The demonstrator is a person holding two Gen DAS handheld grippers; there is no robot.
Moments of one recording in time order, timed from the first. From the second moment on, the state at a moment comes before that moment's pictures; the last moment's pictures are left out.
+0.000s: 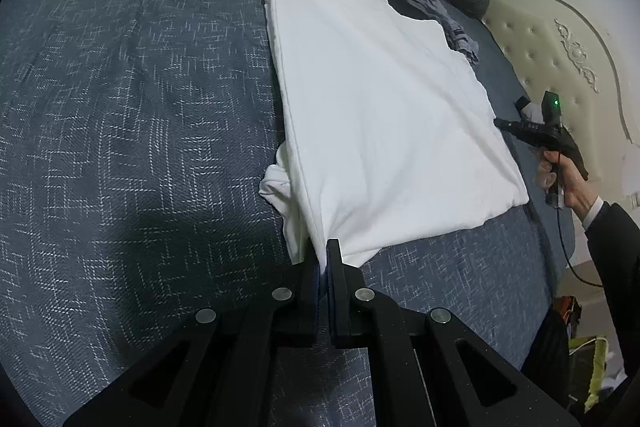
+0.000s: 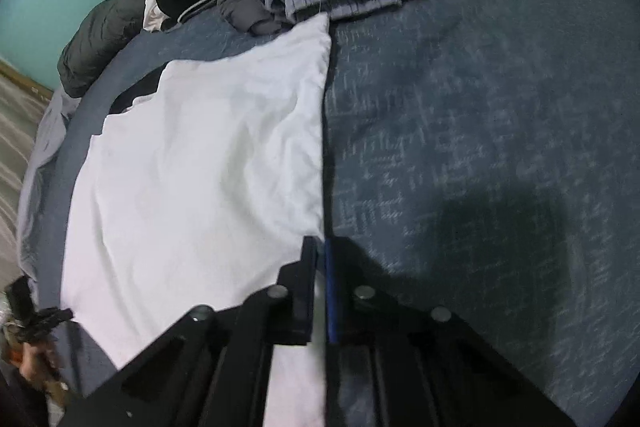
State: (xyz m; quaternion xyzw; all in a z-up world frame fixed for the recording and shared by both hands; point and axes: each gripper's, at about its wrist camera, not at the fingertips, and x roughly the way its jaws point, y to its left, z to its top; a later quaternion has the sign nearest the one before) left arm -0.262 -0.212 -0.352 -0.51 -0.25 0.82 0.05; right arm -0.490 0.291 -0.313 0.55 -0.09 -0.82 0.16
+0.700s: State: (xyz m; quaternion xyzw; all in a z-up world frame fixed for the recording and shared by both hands) left arm -0.260 -0.214 -0.354 -0.51 -0.27 0.81 0.05; right arm -0.482 0.314 -0.293 0.53 -0.15 -0.82 0.16
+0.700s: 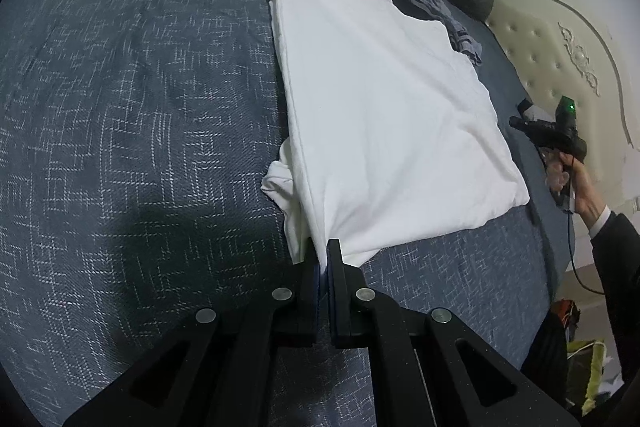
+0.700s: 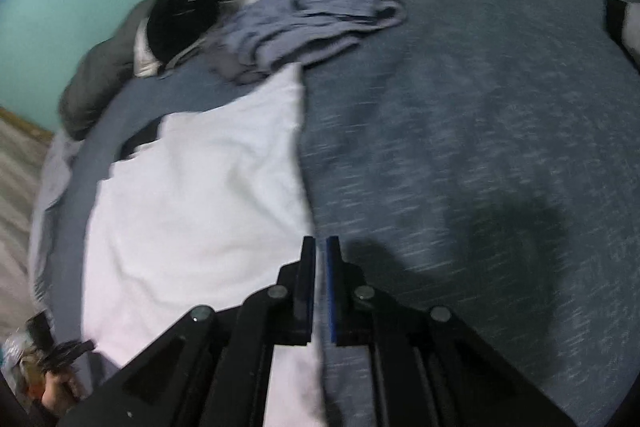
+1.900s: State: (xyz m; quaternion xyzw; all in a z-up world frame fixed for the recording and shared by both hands) left arm -0.230 -0.193 -0.329 -0.45 -0.37 0.81 -0.01; right arm -0.360 0.310 -0.314 0.59 -0.14 -0.78 0.16
